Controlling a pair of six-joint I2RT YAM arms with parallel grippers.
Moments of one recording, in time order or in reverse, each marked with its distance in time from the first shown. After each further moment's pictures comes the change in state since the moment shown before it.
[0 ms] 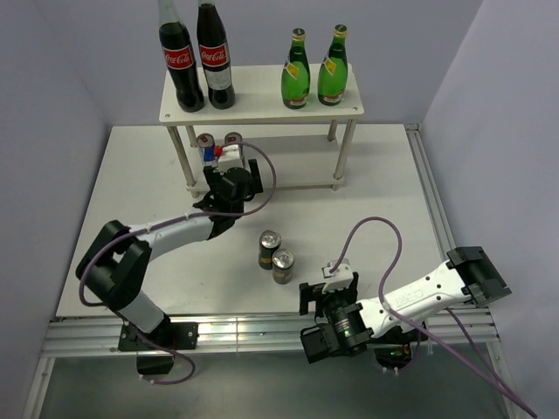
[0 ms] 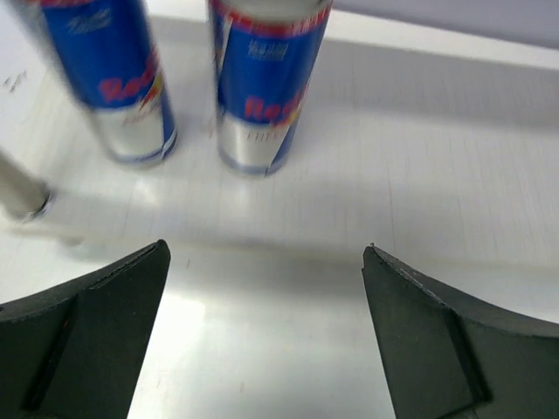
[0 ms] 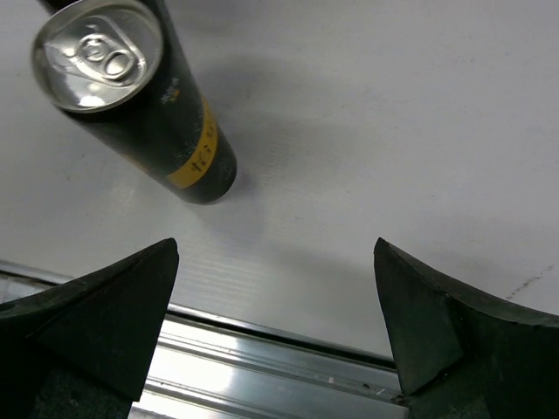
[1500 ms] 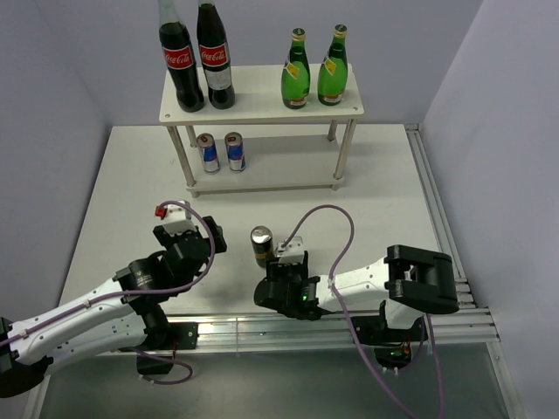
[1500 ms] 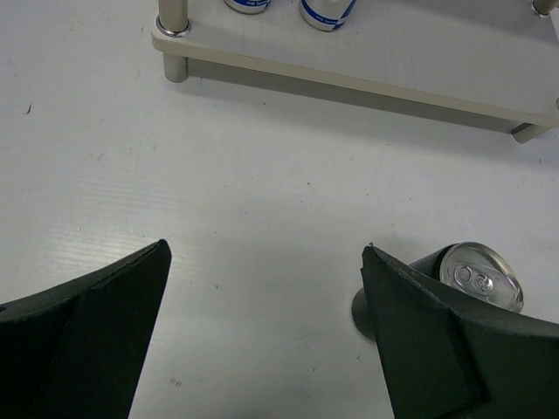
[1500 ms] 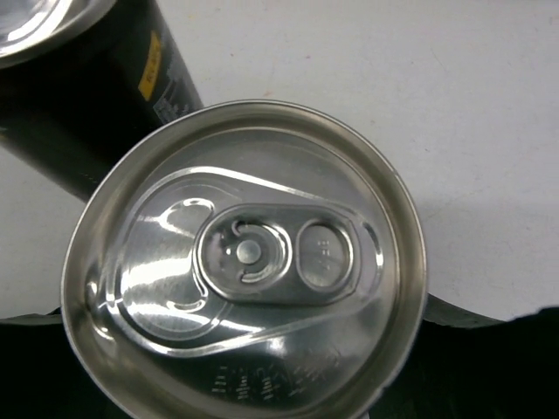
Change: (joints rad) left arm -0.352 -0.901 -0.337 -0.776 -0.230 -0.375; right arm -0.437 0.355 -0.041 1.161 -0.042 -0.869
